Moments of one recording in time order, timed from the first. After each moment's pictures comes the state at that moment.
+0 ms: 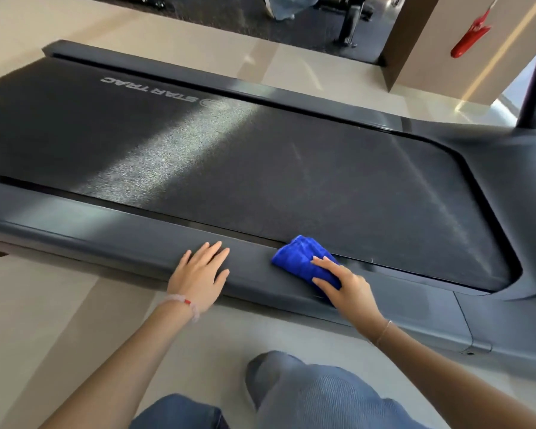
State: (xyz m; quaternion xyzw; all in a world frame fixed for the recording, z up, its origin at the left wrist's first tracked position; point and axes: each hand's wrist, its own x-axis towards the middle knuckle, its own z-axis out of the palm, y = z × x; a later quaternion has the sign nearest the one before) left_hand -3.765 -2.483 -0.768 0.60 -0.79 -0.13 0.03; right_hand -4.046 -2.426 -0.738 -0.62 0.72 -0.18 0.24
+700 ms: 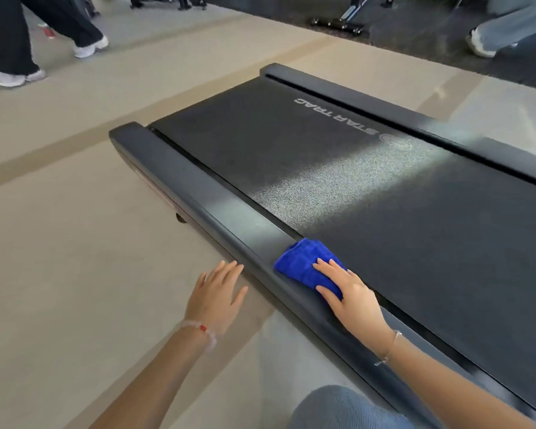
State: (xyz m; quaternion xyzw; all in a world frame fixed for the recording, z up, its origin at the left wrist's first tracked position) left_hand -3.585 -2.450 -0.763 0.79 -0.59 -0.13 0.09; right_hand -3.826 -2.557 -0.757 -0.84 0.45 -0.14 0.26
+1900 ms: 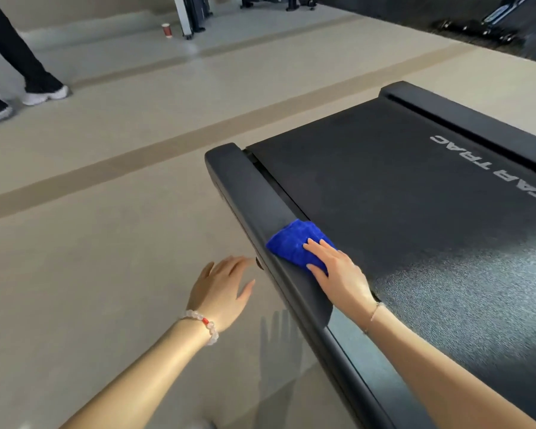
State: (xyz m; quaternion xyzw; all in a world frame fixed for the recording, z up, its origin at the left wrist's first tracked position) left_hand -3.354 -2.522 -0.748 0.86 -0.50 -0.08 0.07; right_hand -3.511 -2.697 -0.765 -0.89 0.33 -0.09 0.29
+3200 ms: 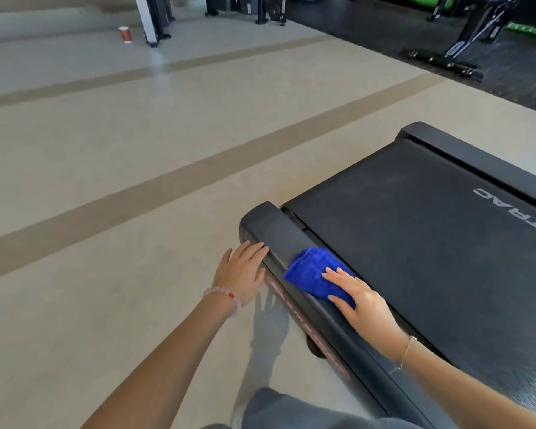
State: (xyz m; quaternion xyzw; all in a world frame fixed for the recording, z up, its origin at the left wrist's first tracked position) left_hand -3.063 -2.638 -0.764 0.80 -0.58 -0.13 0.06; right_hand -3.311 -2.731 -0.762 -0.88 0.37 -0.10 0.28
